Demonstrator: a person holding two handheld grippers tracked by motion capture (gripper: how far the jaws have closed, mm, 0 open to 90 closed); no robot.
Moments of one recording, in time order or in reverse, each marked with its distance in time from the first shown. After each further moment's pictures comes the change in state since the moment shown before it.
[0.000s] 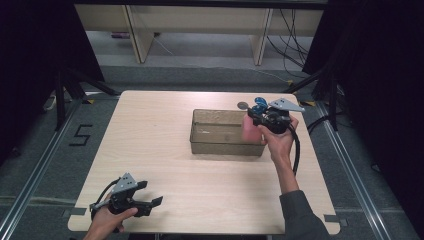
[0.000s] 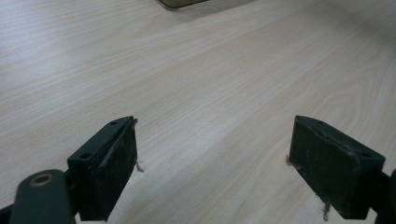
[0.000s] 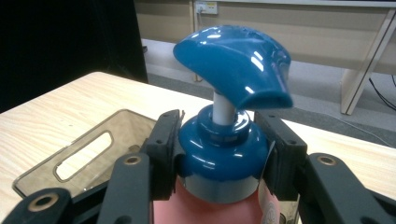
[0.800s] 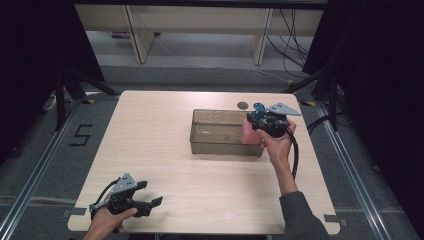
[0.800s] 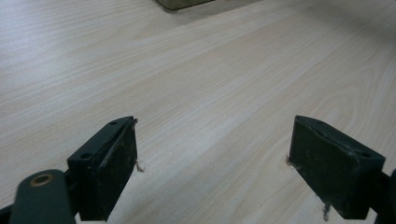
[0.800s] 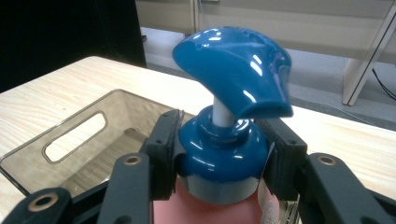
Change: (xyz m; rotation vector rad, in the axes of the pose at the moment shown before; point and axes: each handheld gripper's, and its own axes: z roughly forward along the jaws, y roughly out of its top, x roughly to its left) left arm 0.000 0.001 -0.001 -0.003 -0.008 0.001; right arm -0.003 -0.019 0.009 0.041 -0.001 0.000
